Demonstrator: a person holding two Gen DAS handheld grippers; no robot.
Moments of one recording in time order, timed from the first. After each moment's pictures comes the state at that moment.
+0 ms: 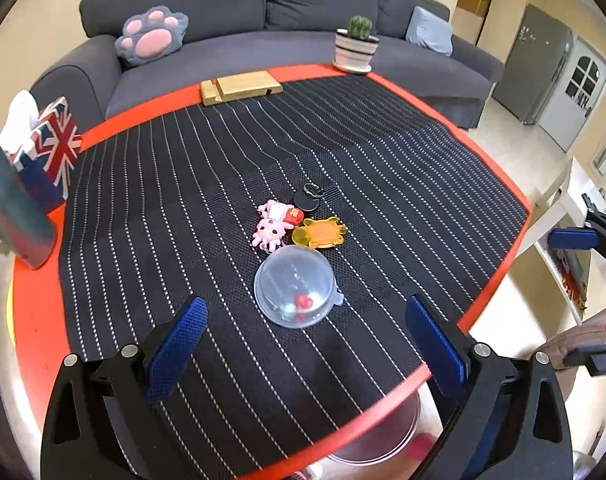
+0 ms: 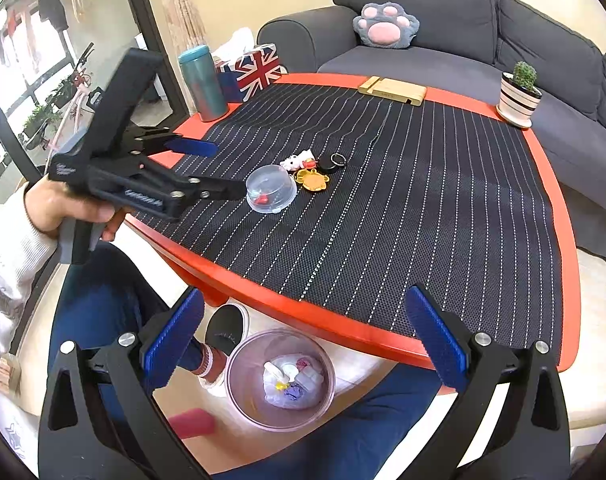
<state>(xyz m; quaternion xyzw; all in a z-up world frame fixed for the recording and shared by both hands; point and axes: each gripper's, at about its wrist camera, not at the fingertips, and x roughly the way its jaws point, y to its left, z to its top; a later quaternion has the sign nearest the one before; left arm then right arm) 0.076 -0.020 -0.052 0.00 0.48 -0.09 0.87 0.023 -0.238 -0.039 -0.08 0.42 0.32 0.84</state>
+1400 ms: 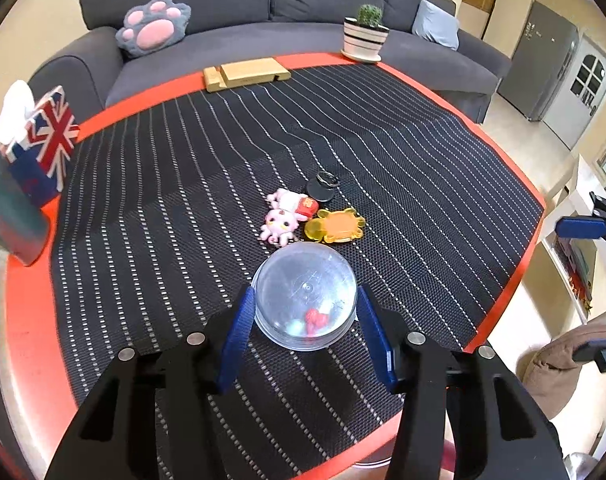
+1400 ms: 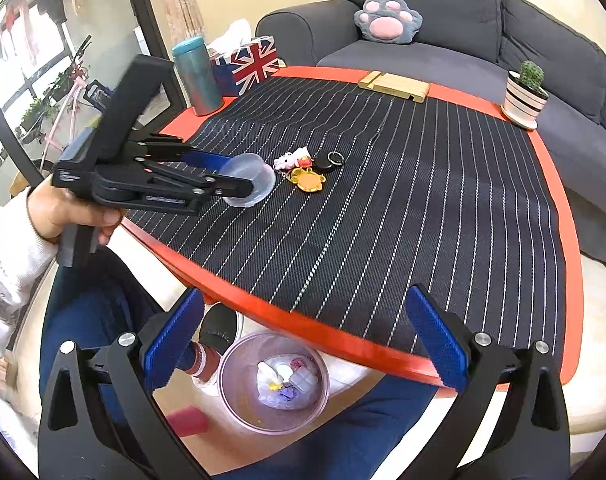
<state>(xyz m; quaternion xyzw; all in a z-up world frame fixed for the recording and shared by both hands) 0.078 -0.013 -0.063 -0.01 0.48 -0.08 0.87 0.041 -0.227 -0.045 -0.10 0.43 0.32 0.84</state>
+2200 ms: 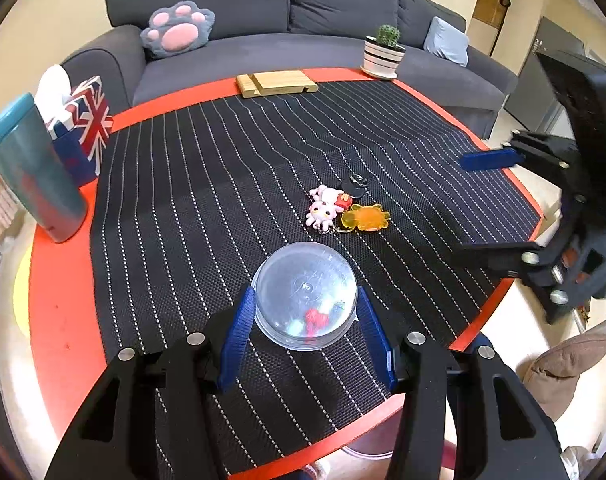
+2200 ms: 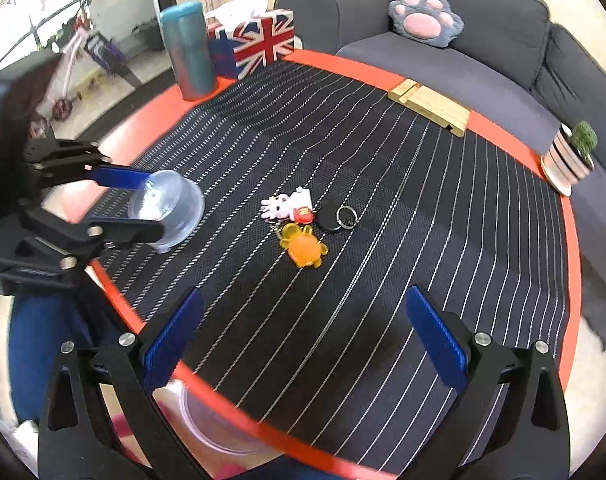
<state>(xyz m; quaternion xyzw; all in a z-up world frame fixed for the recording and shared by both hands) 0.052 0.016 -0.050 -0.02 0.47 -0.07 0.88 0.123 -0.144 -0.054 -0.20 0.44 0.33 0.81</state>
